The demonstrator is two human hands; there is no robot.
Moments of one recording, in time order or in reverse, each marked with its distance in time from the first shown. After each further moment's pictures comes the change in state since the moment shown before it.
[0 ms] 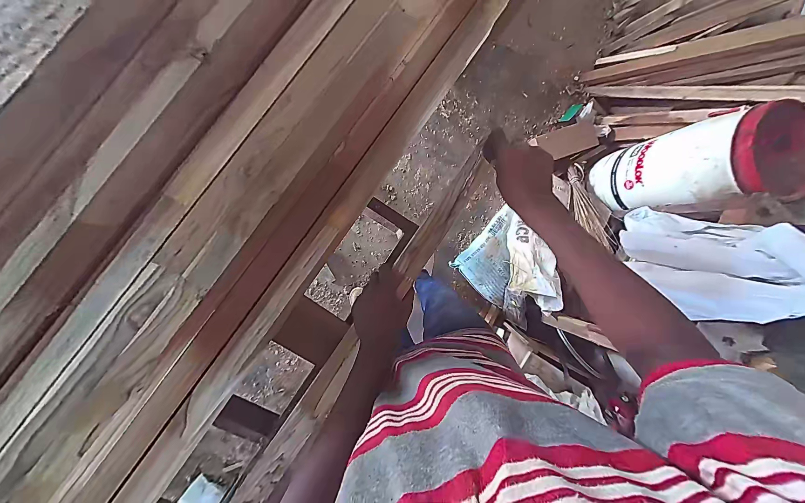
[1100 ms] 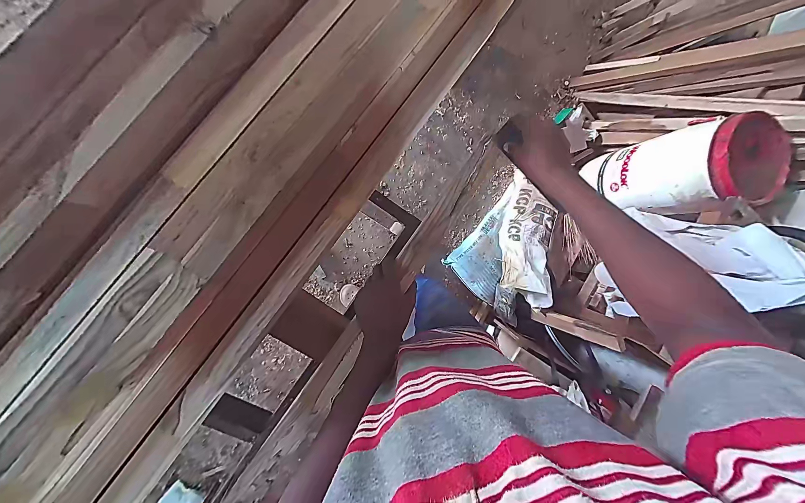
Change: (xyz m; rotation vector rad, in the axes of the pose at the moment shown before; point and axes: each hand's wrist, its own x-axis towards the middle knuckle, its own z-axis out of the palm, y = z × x) left_hand 0.002 0.003 -0.006 -0.001 -0.094 -0.024; right_hand 0.024 0.024 -0.016 0.137 -0.004 0.102
